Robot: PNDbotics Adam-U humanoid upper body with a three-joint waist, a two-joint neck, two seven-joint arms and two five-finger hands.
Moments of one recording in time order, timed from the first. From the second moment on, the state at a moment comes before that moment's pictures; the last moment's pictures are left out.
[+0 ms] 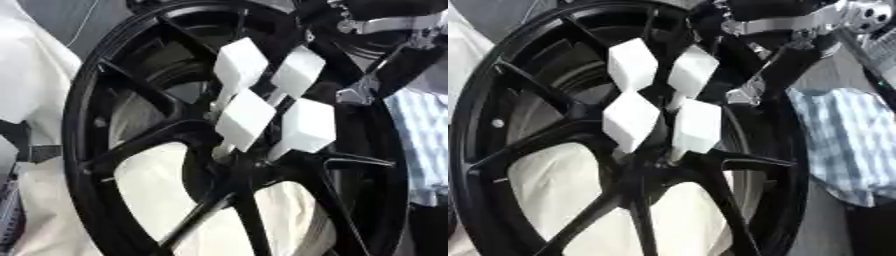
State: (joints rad) left arm -0.26 0.46 -0.02 -1.98 0.07 -0.14 0.41; right arm -0.72 -1.11 0.12 -1.90 0.24 -0.42 0.76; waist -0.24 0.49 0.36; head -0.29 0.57
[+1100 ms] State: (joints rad) left arm -0.26 0.45 -0.02 -1.98 0.08 -0.14 0.41; right arm -0.74 -1.10 0.14 -1.88 0.21 -0.45 0.72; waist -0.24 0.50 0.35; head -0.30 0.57
